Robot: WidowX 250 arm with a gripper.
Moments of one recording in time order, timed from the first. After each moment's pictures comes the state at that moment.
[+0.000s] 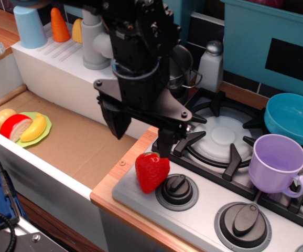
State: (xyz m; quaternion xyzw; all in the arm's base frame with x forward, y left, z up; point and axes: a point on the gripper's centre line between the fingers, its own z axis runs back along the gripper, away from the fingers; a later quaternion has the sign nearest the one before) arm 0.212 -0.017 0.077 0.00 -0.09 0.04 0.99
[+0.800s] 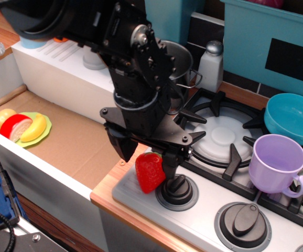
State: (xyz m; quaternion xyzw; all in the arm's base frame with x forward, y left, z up) arm 0.213 -0.024 0.048 -0.03 -0.09 0.05 0.99
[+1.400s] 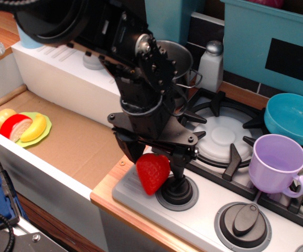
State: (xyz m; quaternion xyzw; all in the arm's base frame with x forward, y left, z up) arm 0.220 -0.029 0.038 -0.05 -0.11 0.06 0.99
